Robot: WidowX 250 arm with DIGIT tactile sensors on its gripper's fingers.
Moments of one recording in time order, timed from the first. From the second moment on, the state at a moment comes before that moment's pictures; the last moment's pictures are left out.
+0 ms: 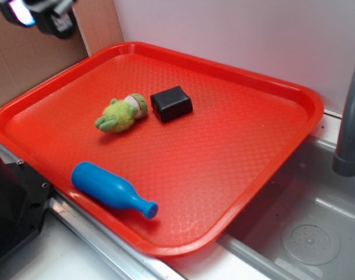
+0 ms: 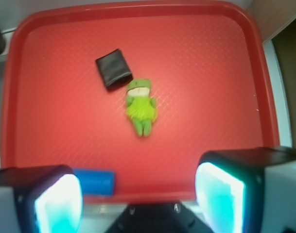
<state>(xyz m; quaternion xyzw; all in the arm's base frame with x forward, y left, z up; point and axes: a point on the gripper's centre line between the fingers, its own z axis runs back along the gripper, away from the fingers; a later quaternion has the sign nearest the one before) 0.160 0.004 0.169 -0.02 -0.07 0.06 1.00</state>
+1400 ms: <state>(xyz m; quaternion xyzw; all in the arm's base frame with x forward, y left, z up) 0.212 0.012 0.026 -0.03 0.00 0.02 1.00</state>
